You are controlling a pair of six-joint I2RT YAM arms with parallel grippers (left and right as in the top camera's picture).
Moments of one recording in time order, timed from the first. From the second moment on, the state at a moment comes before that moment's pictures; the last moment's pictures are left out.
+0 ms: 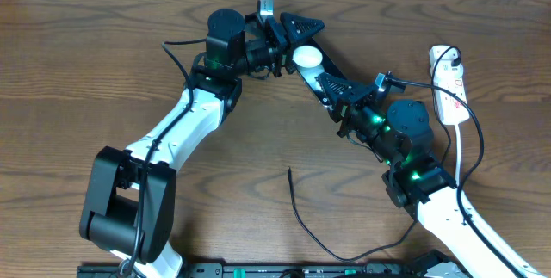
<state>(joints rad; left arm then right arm) -0.36 1.79 1.19 0.47 0.81 -1.53 0.45 1.16 0.65 0.37 -0.23 1.75</state>
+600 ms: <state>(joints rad) -0.36 1.79 1.19 0.47 0.81 -1.53 0.45 1.16 0.65 0.34 -0.16 1.75</state>
